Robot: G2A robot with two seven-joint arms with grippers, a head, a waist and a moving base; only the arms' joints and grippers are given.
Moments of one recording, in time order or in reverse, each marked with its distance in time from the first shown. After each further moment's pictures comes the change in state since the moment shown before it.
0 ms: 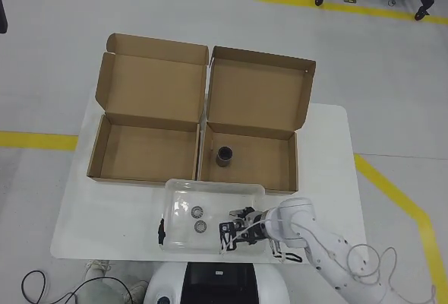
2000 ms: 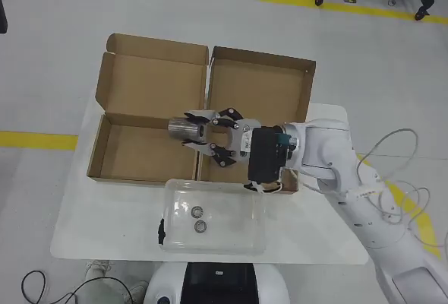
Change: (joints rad) left arm 0.000 0.000 0.000 0.000 0.000 0.000 0.000; right arm 0.438 -0.060 0.106 0.020 0.196 0.121 -1.112
